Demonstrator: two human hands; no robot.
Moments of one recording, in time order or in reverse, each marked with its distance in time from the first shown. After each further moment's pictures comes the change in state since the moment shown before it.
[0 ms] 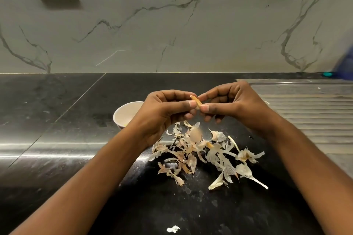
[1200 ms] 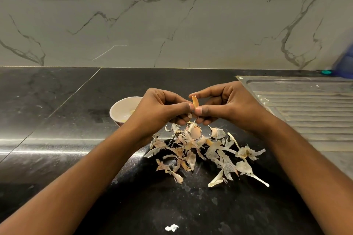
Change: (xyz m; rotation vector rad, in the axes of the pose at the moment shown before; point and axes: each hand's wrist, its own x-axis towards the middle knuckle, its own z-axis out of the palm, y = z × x) left_hand -0.001 -0.009 -0.012 0.392 -0.003 0.104; right_hand 0.001 0.003 0.014 0.005 -0.046 0.059
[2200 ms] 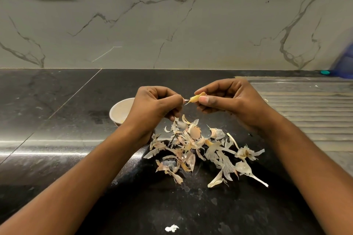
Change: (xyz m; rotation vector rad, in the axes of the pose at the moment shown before) left_hand 0.002 0.000 -0.001 -0.010 0.178 0.070; right_hand 0.001 0.002 -0.009 0.111 0.057 -0.090
